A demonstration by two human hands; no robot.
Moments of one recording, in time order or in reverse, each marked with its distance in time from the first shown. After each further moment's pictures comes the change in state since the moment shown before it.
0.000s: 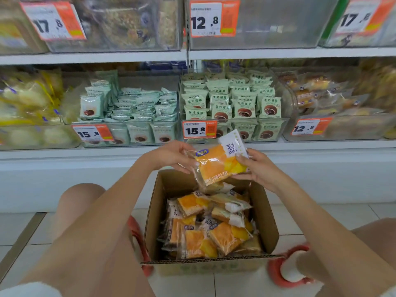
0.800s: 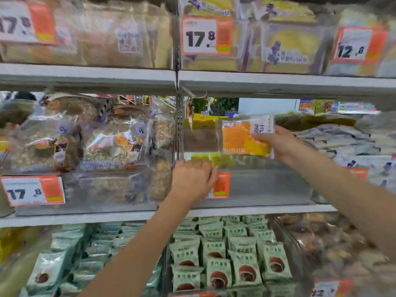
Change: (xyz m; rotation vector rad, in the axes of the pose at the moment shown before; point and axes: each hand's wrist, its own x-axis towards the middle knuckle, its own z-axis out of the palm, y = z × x) left_hand 0.123 0.241 -0.114 1.234 1.442 1.011; right_hand 0.149 -0.377 -0.060 -0.142 0.422 -0.536
